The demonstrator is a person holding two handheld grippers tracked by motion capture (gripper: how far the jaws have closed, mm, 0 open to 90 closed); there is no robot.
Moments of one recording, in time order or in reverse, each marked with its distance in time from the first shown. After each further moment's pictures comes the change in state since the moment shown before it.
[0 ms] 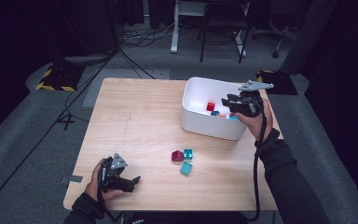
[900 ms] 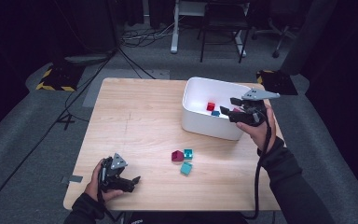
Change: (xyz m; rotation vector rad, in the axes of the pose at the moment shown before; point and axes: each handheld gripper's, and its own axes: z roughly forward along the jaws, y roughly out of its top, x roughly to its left) left arm 0.000 0.000 0.000 0.000 -0.001 -0.001; right arm 0.023 -0.009 -0.029 -0.069 0.035 -0.023
